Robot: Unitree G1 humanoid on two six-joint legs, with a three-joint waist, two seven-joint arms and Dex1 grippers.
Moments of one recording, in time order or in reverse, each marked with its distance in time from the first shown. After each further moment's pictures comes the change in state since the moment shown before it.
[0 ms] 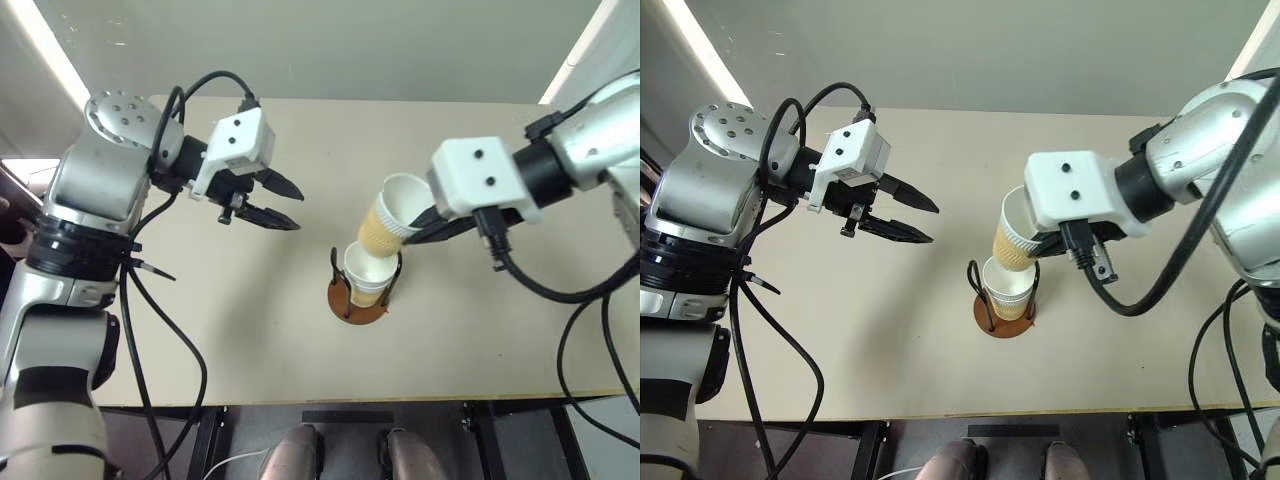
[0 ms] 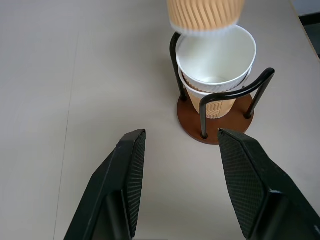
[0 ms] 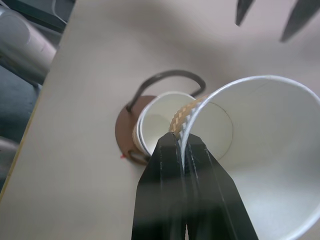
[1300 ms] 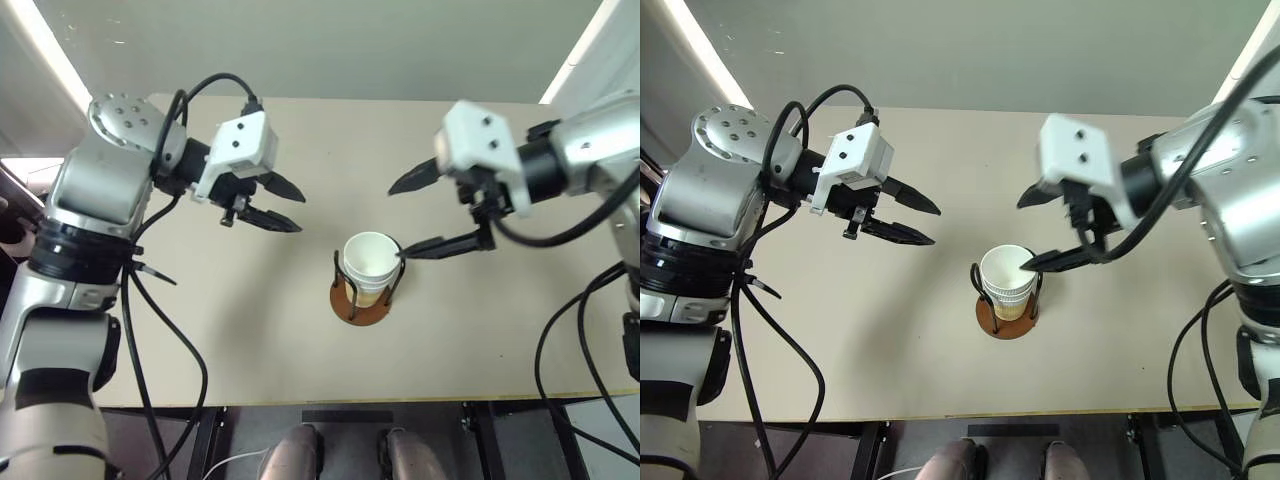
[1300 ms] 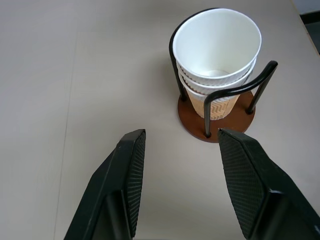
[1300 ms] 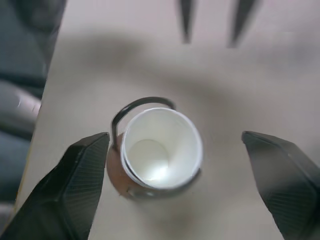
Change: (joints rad) left arm 0.039 0.008 0.021 -0.049 0.006 0.042 0.025; right arm 0.152 0.046 -0.280 0.048 0.101 0.251 -0.140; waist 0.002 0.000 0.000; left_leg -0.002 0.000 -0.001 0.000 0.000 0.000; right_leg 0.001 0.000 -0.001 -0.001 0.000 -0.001
